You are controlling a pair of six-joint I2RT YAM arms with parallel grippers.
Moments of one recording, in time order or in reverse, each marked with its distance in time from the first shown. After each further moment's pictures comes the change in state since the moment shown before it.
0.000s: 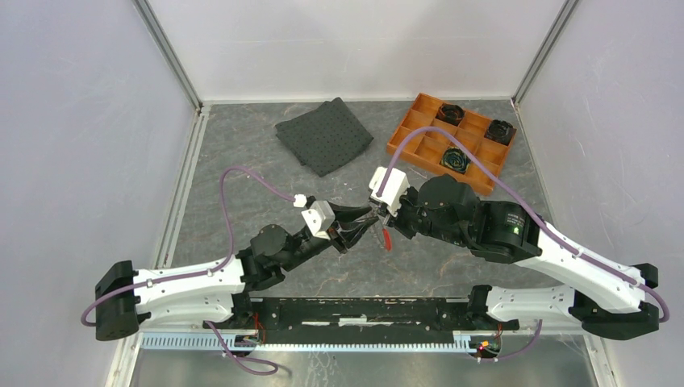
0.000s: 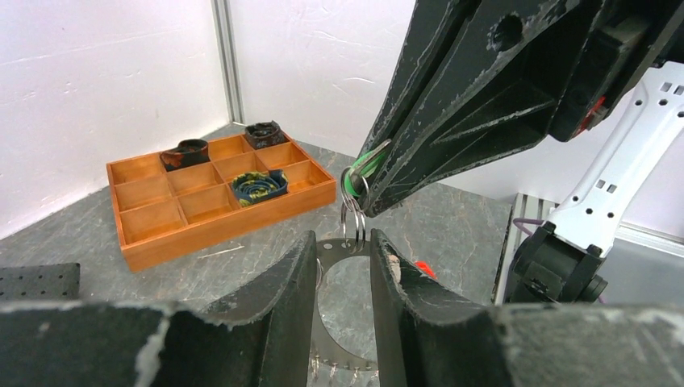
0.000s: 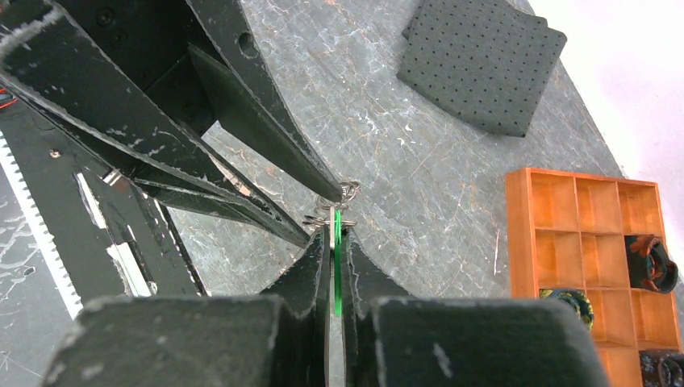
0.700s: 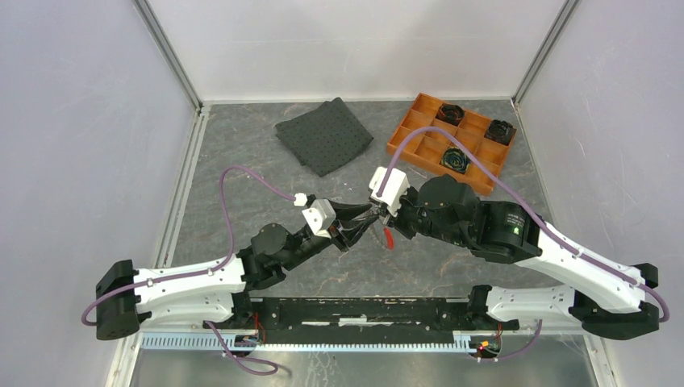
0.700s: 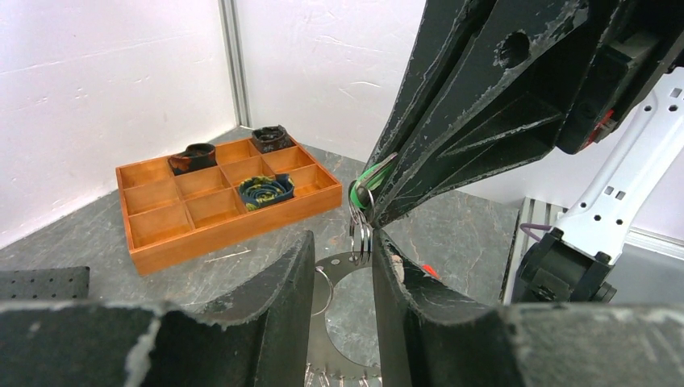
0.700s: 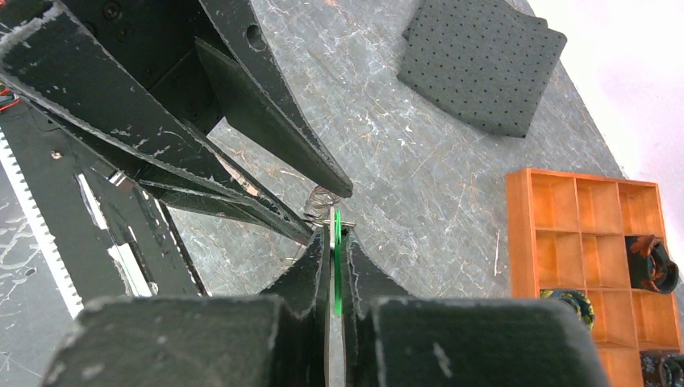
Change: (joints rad) left arm -0.001 0.005 0.016 0.000 -0.013 0.013; right arm 0.004 0.000 0.000 0.002 0.000 0.002
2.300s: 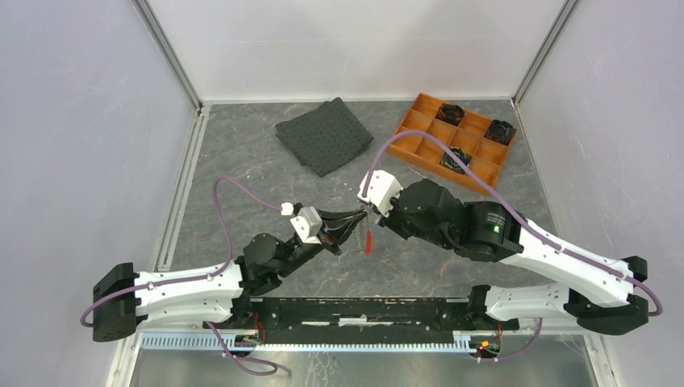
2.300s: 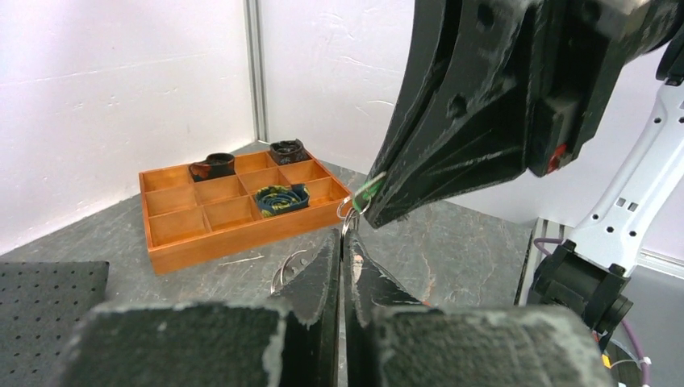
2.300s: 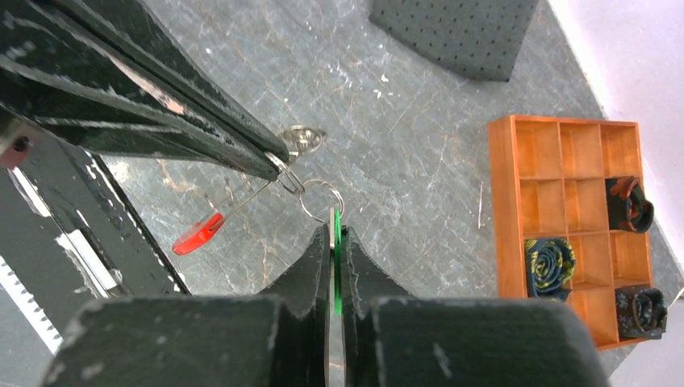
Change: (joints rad) left arm -0.011 -0.048 -0.120 0.145 -0.057 0.014; right arm 0.010 0.044 -0.048 -0.042 0.133 0.034
